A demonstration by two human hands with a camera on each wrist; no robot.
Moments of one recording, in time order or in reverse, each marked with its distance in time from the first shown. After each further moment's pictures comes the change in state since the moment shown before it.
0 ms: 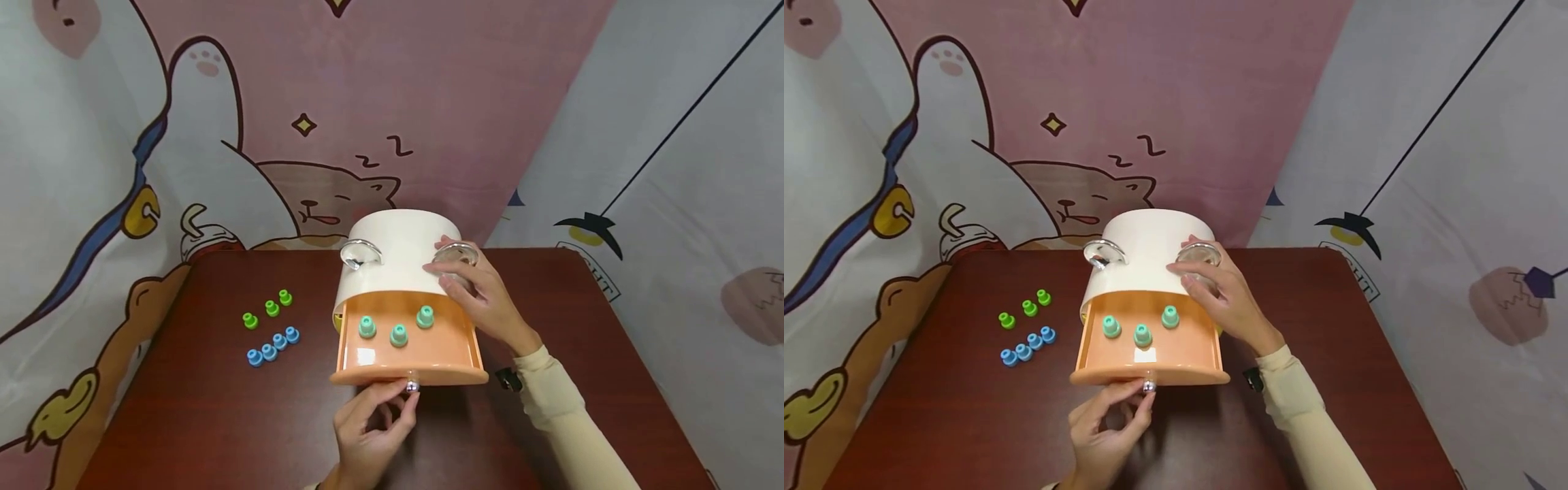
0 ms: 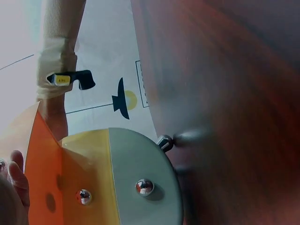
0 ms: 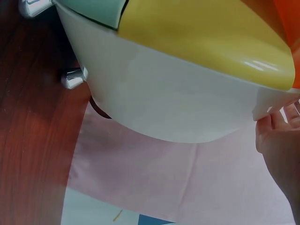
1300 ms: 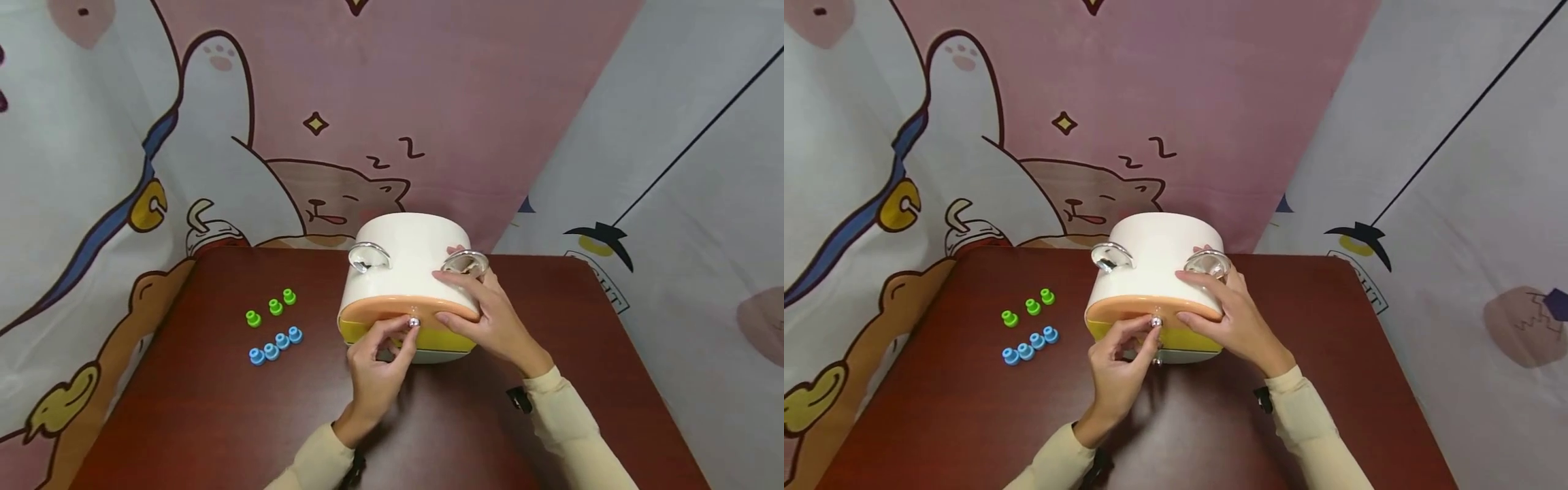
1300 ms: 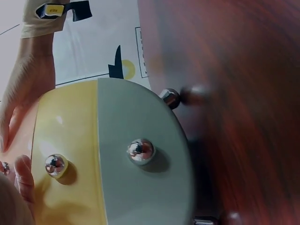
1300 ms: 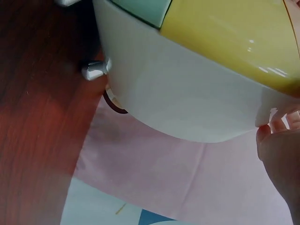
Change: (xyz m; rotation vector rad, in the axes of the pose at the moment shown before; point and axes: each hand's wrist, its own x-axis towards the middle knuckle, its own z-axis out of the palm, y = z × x) left_hand 0.032 -0.065 0.016 0.036 0.042 -0.210; right_hand -0.024 0.027 0.007 -0.106 -0.057 0.091
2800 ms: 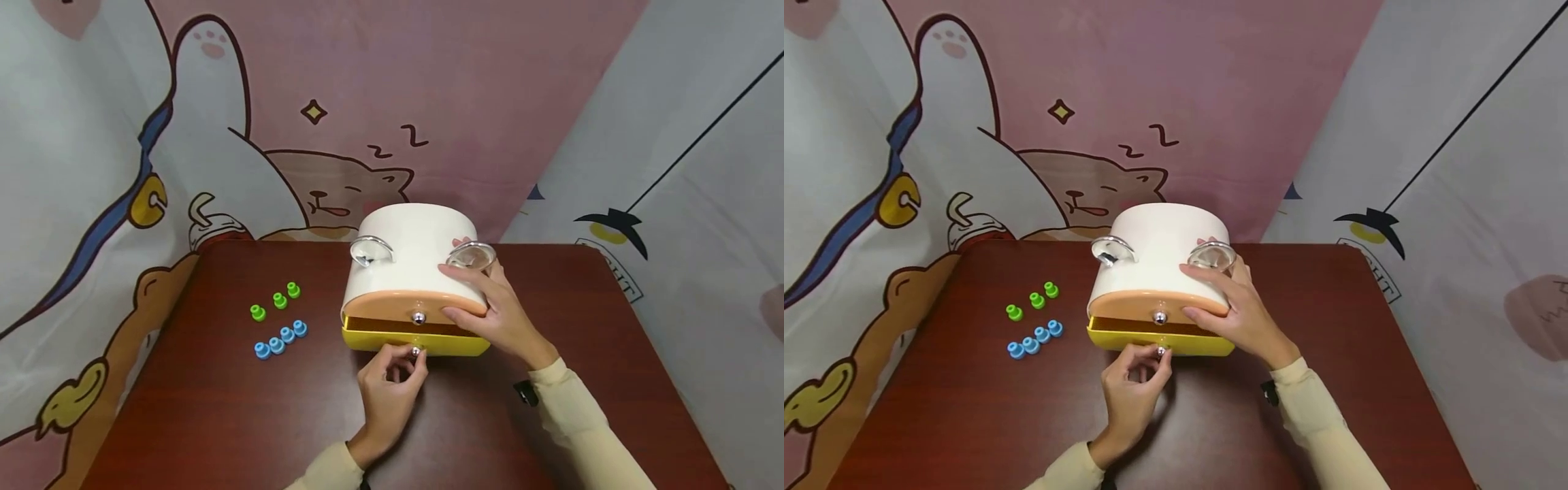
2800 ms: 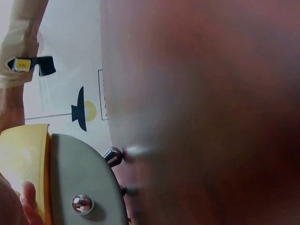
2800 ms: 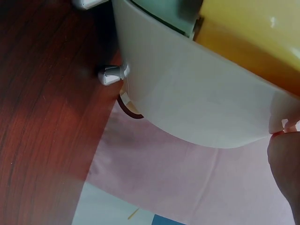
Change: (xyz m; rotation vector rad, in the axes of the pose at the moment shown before) left_hand -0.056 -0.011 0.003 0.177 0.044 -0.105; right_hand 0.003 -0.017 0.001 0.068 0.029 0.042
